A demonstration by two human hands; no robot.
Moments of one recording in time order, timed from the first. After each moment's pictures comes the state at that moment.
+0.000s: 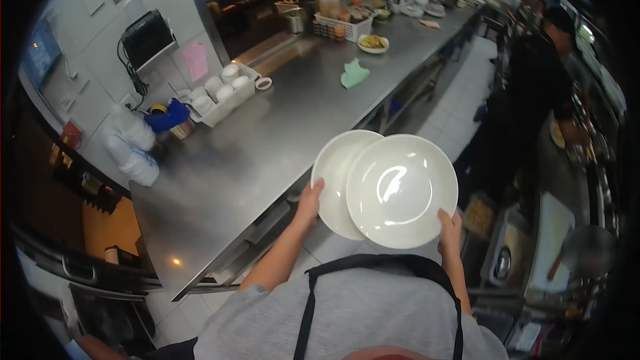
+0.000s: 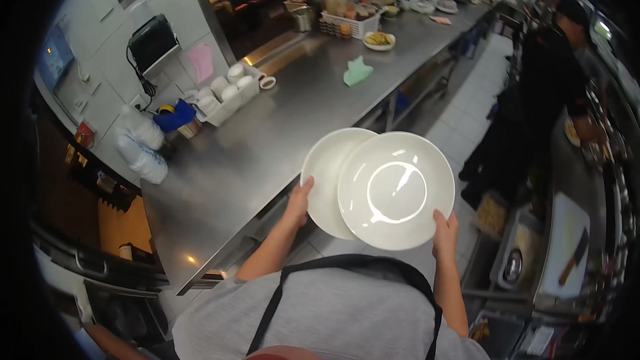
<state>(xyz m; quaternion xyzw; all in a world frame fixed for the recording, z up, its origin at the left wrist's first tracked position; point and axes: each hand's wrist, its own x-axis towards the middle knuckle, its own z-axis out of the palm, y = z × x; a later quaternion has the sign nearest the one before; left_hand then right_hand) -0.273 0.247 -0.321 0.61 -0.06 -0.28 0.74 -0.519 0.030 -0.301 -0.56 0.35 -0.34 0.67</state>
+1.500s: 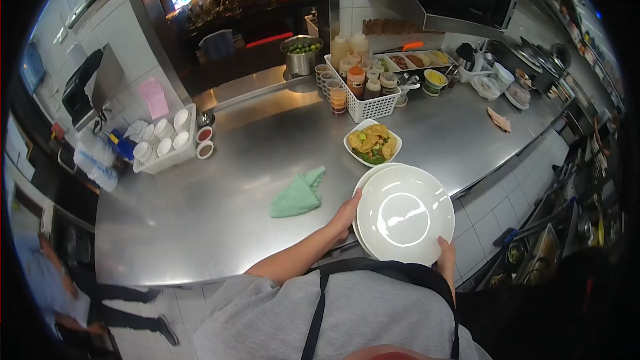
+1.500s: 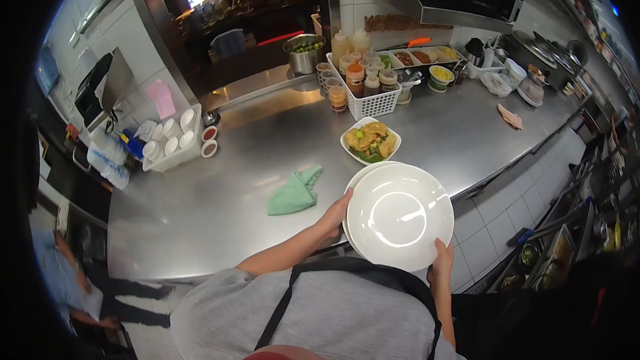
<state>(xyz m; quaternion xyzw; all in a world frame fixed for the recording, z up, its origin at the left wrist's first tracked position) 0.048 -0.310 -0.325 0.58 0.07 -0.33 0.74 -0.099 -0.549 -0.337 -0.52 0.28 -0.13 0.79</state>
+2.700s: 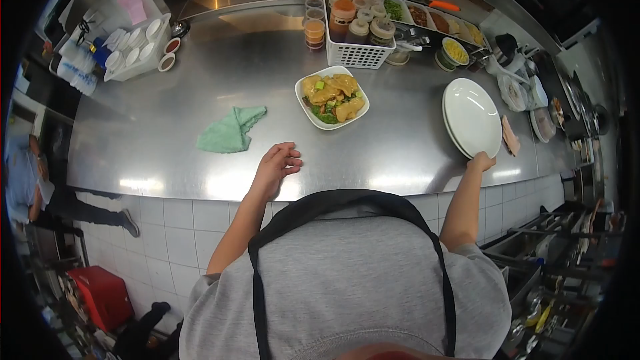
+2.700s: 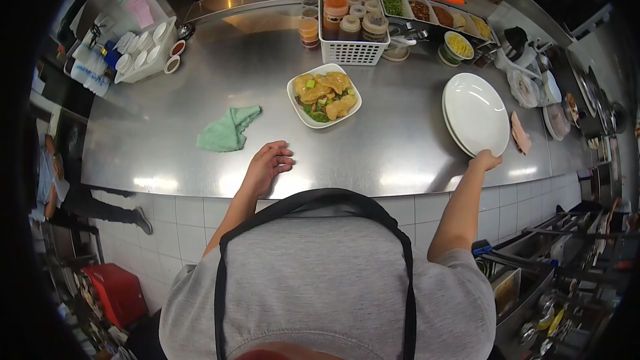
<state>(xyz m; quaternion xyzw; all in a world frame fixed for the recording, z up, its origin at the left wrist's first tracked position) 0.062 -0.352 -0.357 0.49 0.18 -0.09 0.85 0.242 -0.880 -0.368 -0.60 0.43 -0.38 0.55</state>
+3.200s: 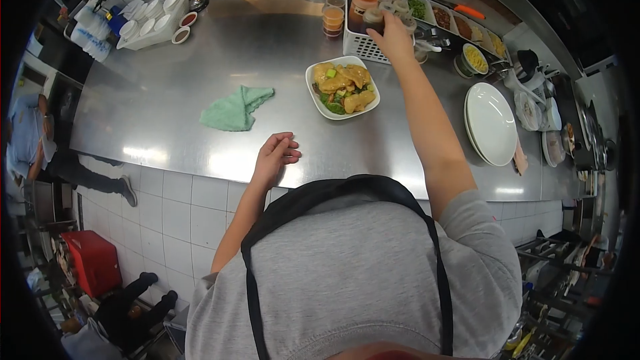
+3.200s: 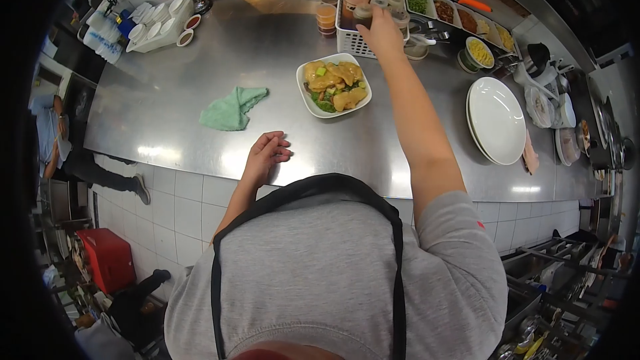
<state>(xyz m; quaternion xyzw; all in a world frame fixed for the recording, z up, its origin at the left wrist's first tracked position) 0.046 -0.364 -0.370 0.53 0.22 0.00 0.82 0.359 -0.538 -0.259 -0.92 -0.25 -0.17 0.27</state>
